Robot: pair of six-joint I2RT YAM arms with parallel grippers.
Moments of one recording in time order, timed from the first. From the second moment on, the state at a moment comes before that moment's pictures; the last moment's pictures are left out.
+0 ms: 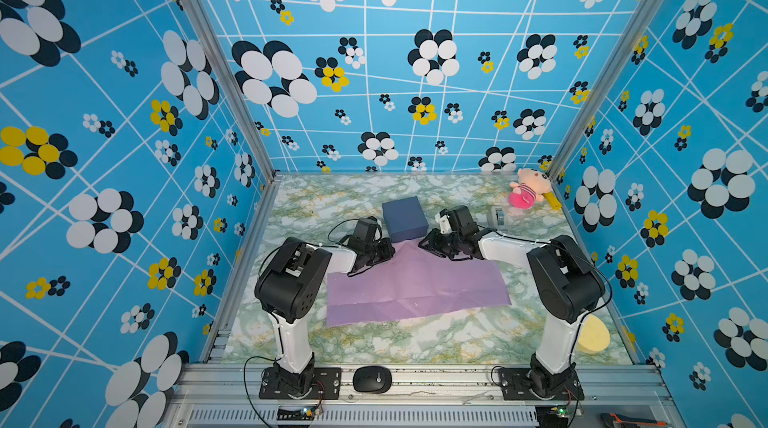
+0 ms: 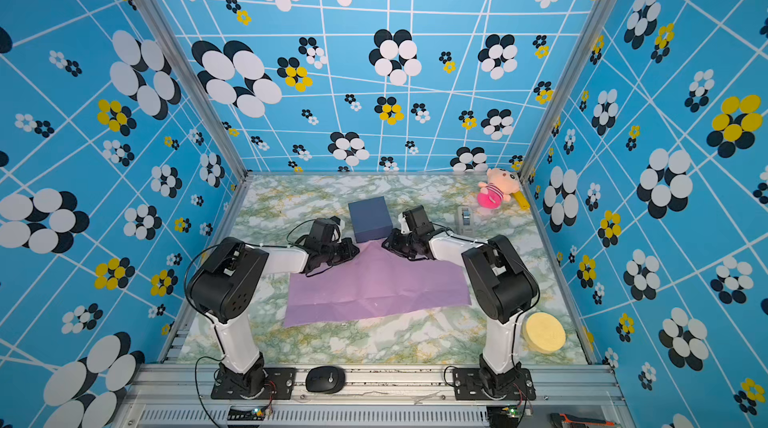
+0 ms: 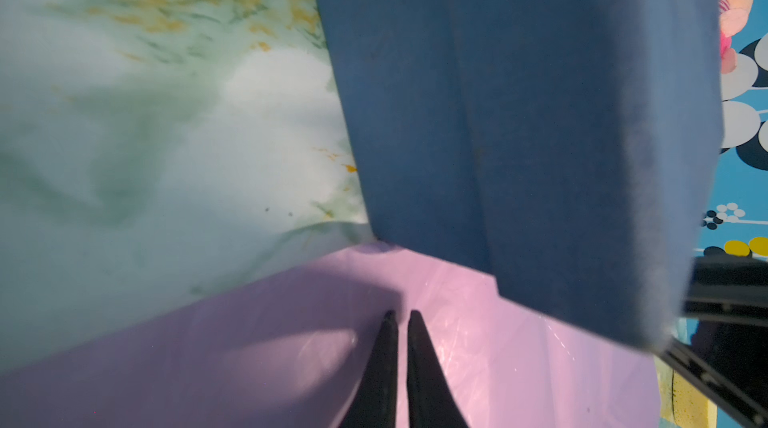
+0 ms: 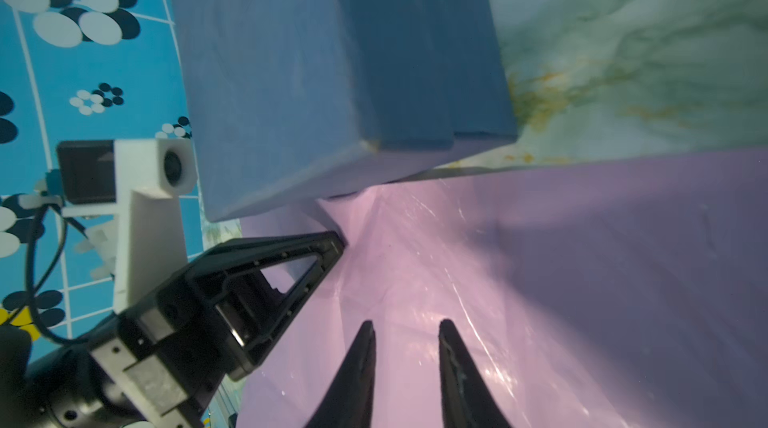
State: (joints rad) left arm -0.42 1.88 0.88 0.20 0.33 -0.68; right arm 0.48 1.90 1.09 -0.02 -0.41 0.76
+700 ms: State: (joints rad) left arm -0.41 1.84 0.91 0.12 0.32 -0.64; right arm 0.40 1.98 1.03 0.13 -0.42 0.86
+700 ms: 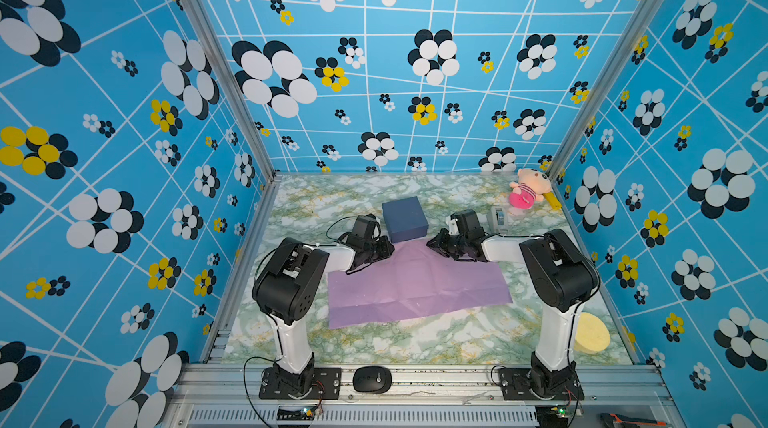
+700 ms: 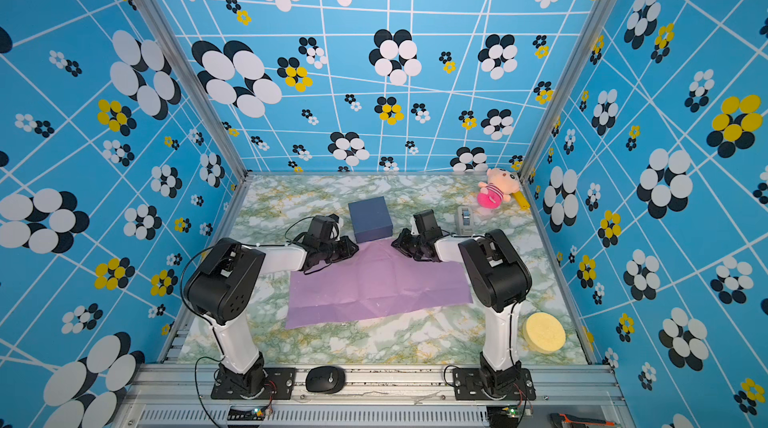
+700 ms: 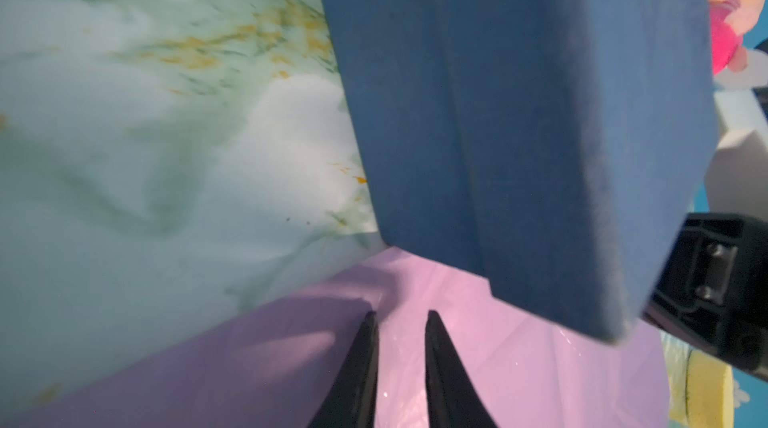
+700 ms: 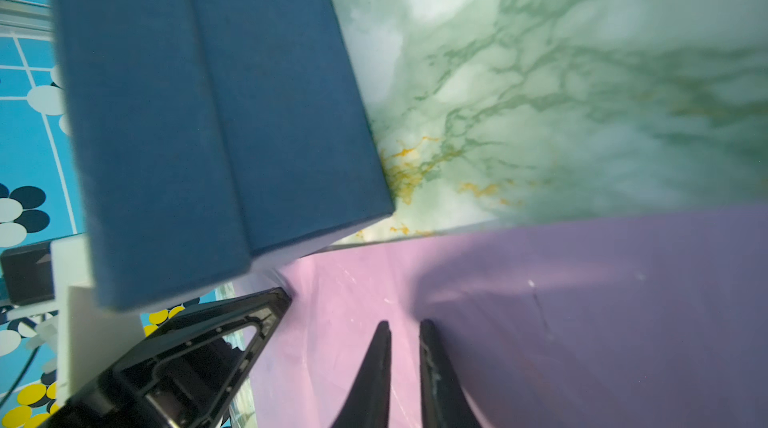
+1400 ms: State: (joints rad) left arm -0.29 2.38 2.05 -0.27 0.50 -0.34; right arm 0.41 1.97 1.02 0.13 -0.41 0.86
